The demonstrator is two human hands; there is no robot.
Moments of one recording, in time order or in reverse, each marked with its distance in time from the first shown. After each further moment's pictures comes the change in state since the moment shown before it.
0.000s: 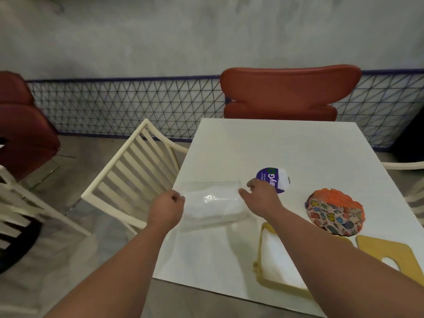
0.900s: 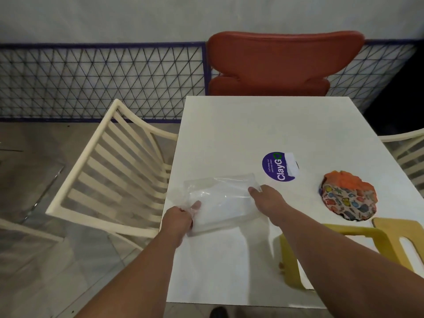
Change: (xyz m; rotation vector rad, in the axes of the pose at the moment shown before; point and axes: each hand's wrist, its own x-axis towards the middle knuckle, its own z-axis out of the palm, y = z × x) left_hand 0.090 -0.086 0.080 -0.607 -0.483 -0.400; right_hand 0.039 0.003 0.070 0.211 -0.062 0.490
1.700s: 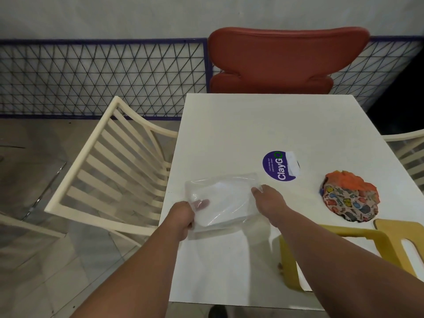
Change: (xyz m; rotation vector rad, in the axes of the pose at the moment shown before) left_hand -0.014 0.027 0.020 -0.106 -0.107 -0.135; right_hand 0.002 0.003 0.000 -0.079 0.064 0.021
